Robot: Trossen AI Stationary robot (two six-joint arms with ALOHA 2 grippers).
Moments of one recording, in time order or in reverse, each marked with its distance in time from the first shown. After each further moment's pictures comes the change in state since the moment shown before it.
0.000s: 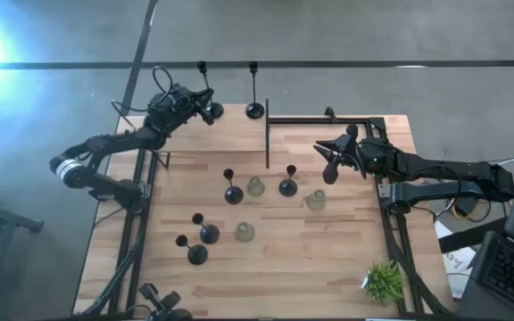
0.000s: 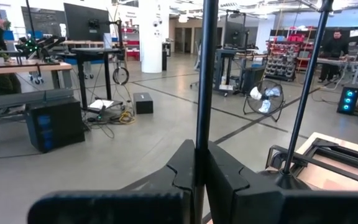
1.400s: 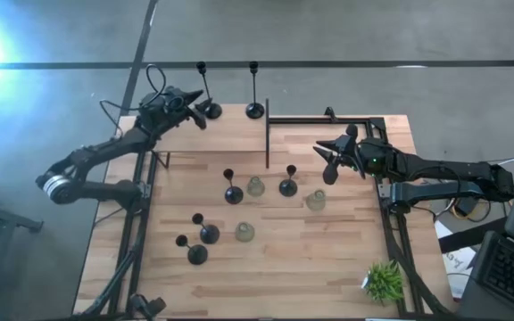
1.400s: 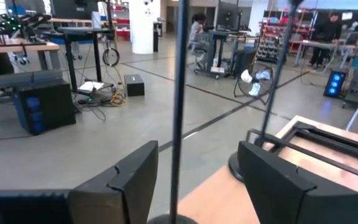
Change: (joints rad) left arm 0.003 -0.213 -0.001 -0.296 0.049 -0.002; right arm 0.000 0.001 -0.008 0.000 0.000 -0.002
